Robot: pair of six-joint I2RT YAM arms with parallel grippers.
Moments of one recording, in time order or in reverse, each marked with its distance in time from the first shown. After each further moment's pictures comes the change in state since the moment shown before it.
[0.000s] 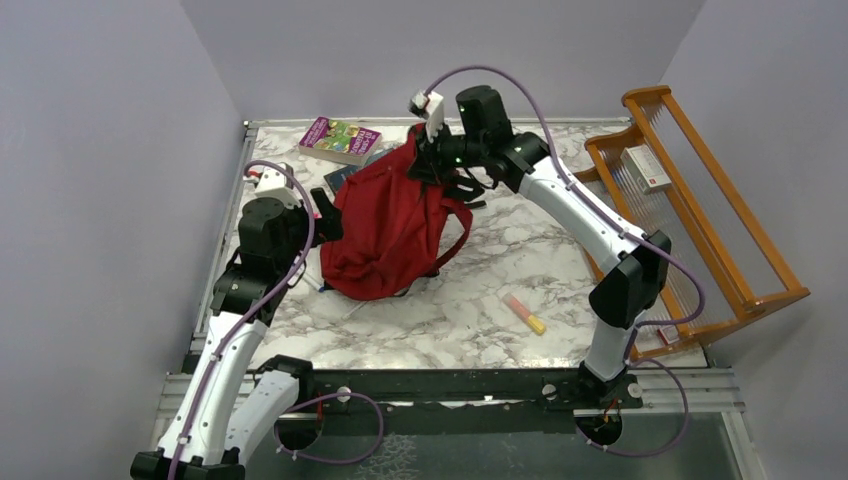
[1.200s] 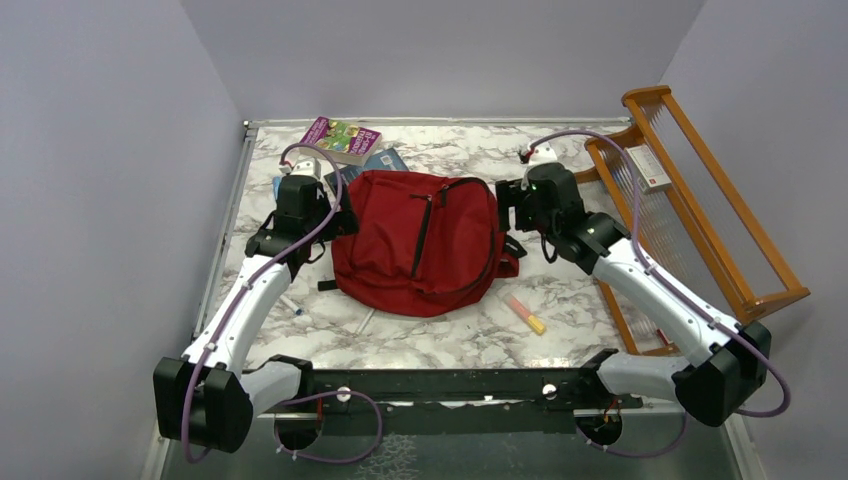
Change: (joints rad) left arm 0.000 0.350 0.008 0.040 0.038 -0.045; right arm -0.074 -0.608 -0.845 0.084 0.834 0.298
